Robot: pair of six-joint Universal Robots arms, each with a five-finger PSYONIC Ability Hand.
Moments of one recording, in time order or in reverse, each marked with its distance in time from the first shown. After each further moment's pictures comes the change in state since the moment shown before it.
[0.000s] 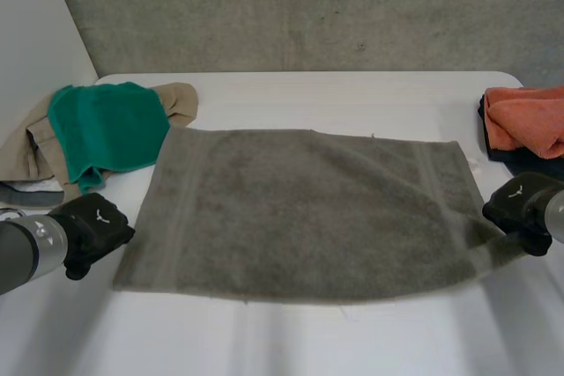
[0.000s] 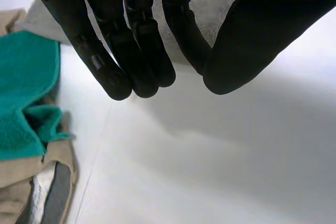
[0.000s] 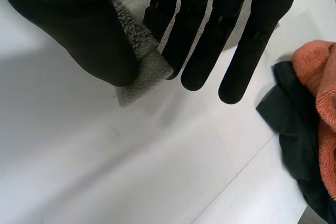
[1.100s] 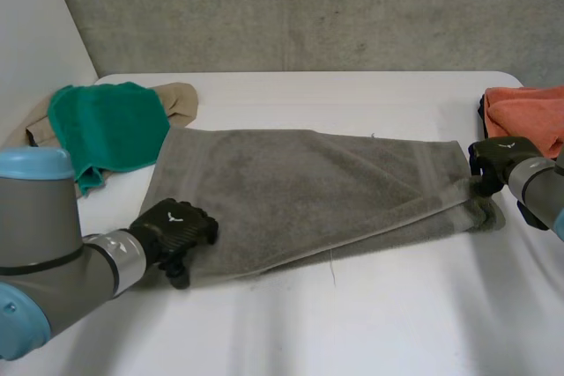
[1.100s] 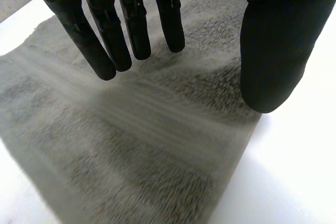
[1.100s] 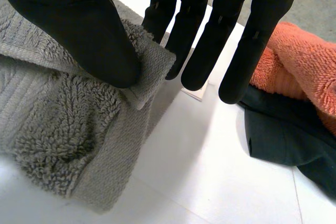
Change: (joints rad) left arm -0.224 -0.146 -0.025 0.311 0.095 -0.592; right arm 0.044 0.284 -0.240 -0.343 0.030 0.691; left_hand -0.669 -0.669 -0.670 -0.669 -0.647; right_hand 0.000 0.000 0.000 0.000 0.000
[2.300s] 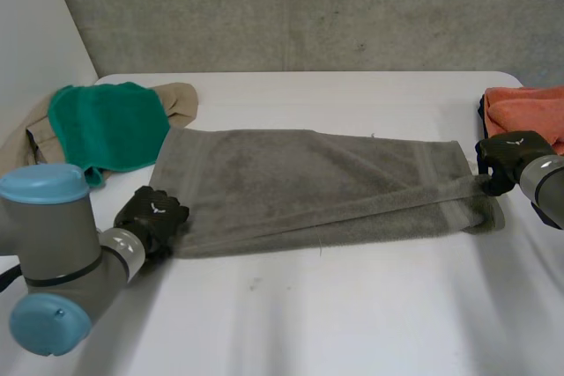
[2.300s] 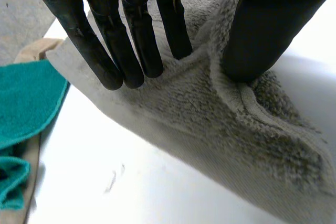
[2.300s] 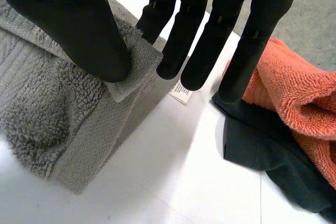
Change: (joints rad) left arm 0.002 -0.083 -0.027 0.241 -0.224 0.167; right arm -0.020 -0.091 0.081 -0.012 -0.020 -0.100; left_hand 0.300 0.302 0.307 0.301 0.262; right_hand -0.001 0.000 0.000 0.000 0.000
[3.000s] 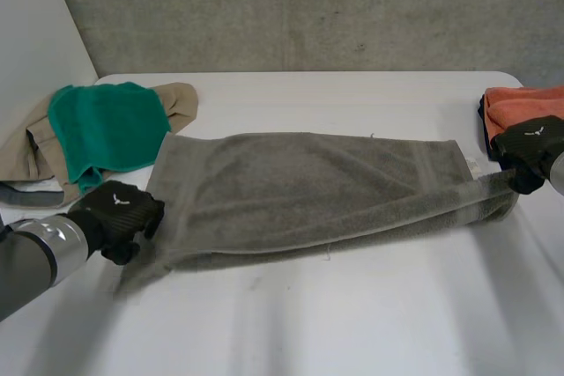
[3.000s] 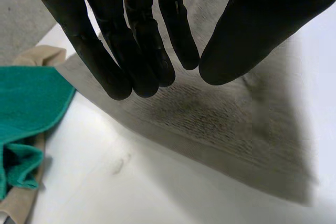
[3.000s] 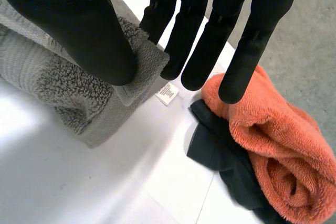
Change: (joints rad) left arm 0.186 0.288 -0.052 -0.322 0.257 -0.011; right arm -0.033 -0.209 0.086 0.127 -0.056 -0.206; left_hand -0.002 0.362 0.361 0.365 0.411; right_hand 0.001 0.000 0.000 0.000 0.000
